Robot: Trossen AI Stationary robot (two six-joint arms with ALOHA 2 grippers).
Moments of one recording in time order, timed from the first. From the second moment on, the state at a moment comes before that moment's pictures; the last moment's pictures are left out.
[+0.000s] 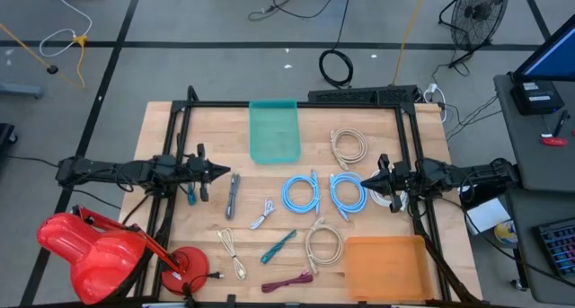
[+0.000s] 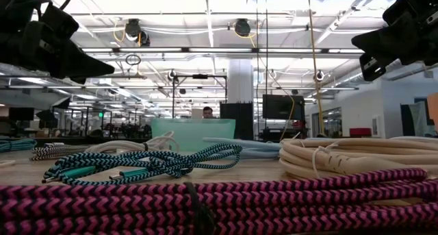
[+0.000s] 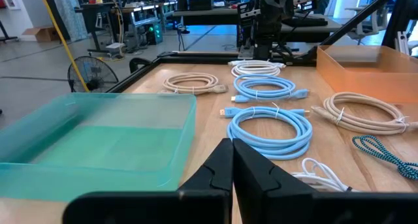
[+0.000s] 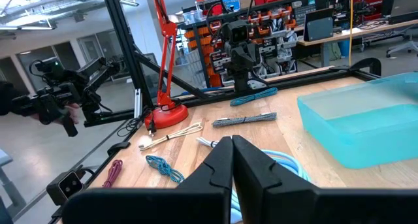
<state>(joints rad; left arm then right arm) -0.02 0.23 0.02 0.09 -0.18 0.01 0.15 0.01 0.01 0.02 0.05 0.24</state>
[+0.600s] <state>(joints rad) -0.02 0.23 0.02 1.02 -0.47 -0.67 0.15 0.01 0.01 0.02 0.05 0.24</state>
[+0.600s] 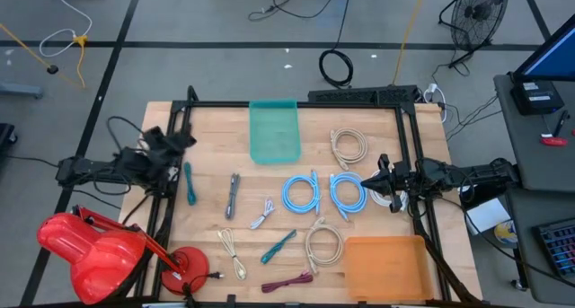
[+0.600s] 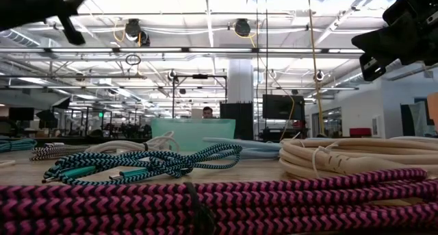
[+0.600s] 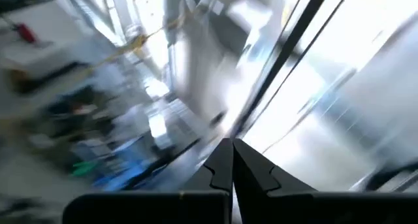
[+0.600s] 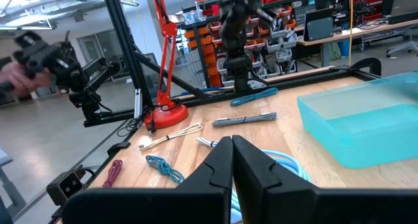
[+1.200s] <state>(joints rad) -0.02 0.24 0.41 0.37 -0.25 -0.58 0.15 0.01 0.01 0.02 0.05 0.24</state>
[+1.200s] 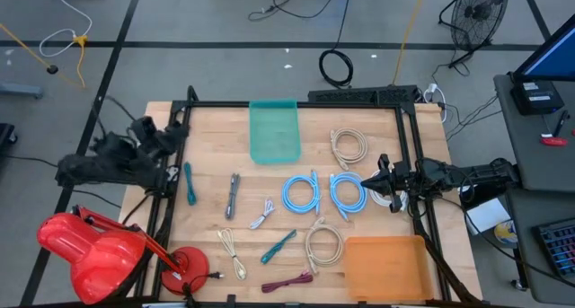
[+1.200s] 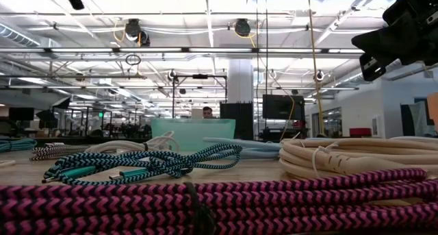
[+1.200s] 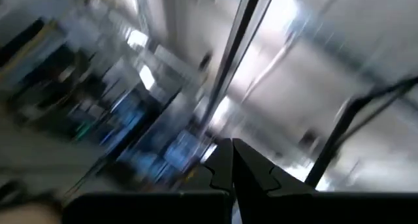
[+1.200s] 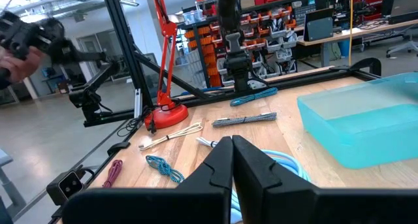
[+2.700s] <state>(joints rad) 0.25 1.20 1.09 -1.35 -0.06 -0.80 0.15 0.01 0.01 0.02 0.05 0.24</state>
